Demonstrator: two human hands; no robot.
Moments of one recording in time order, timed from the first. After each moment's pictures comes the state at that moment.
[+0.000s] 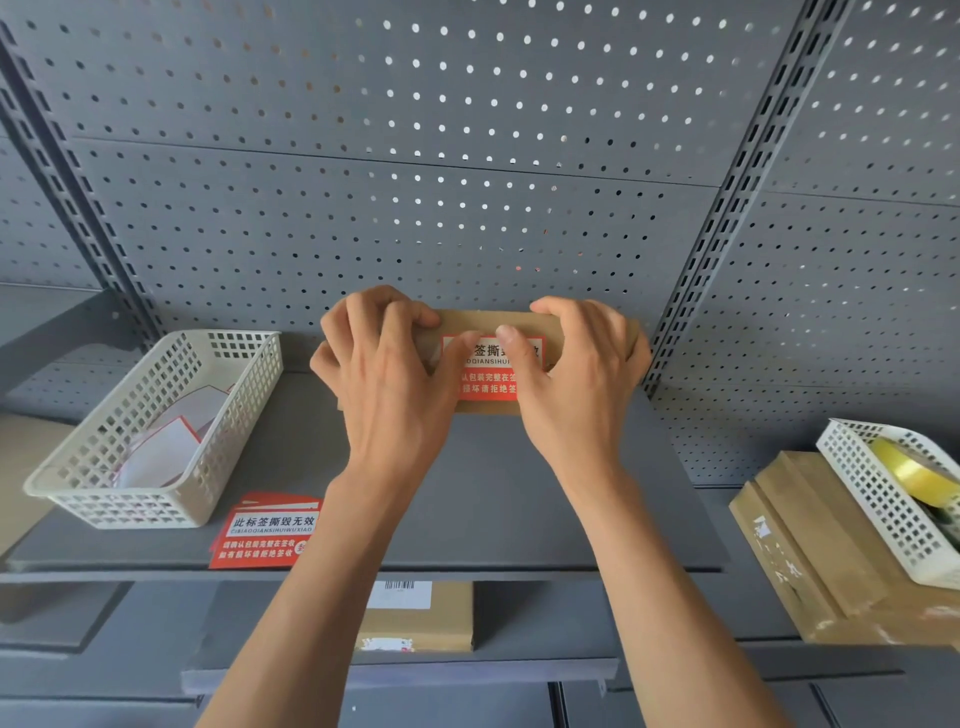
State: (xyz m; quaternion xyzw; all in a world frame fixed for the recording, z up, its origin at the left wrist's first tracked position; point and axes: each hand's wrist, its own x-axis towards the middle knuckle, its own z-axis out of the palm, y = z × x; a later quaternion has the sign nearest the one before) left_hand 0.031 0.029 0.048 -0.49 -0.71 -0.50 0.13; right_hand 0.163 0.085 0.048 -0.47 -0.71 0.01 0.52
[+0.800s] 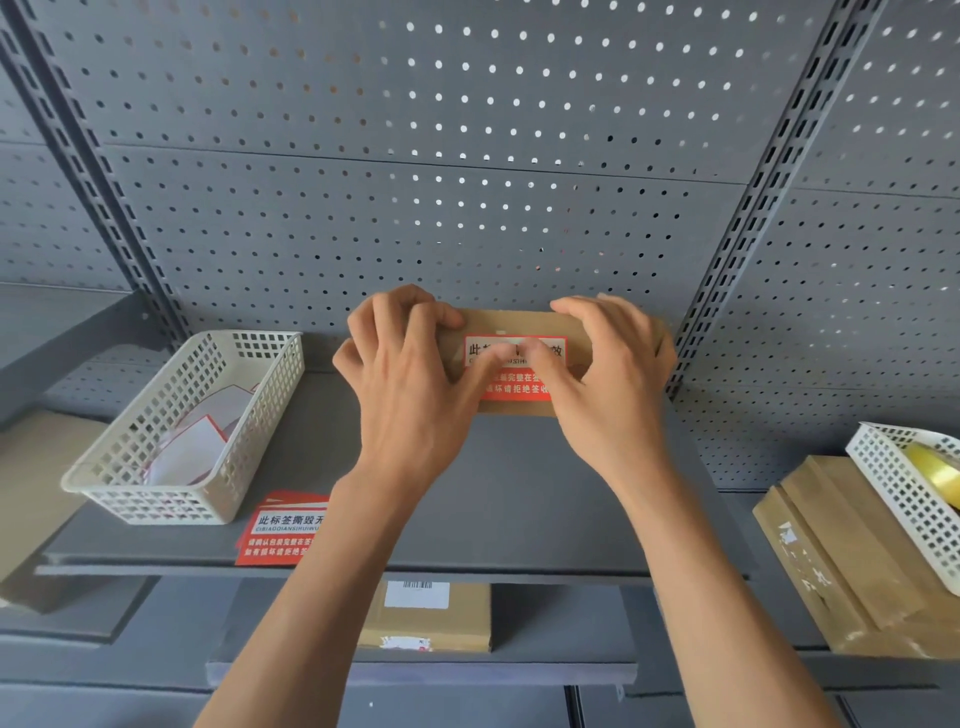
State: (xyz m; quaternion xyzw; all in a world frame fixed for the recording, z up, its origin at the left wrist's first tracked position) left_hand 0.025 0.021 0.054 -0.53 -0.70 -0.46 0.10; right_hand 0.177 0.085 0.055 -0.43 -0.76 0.05 0.49
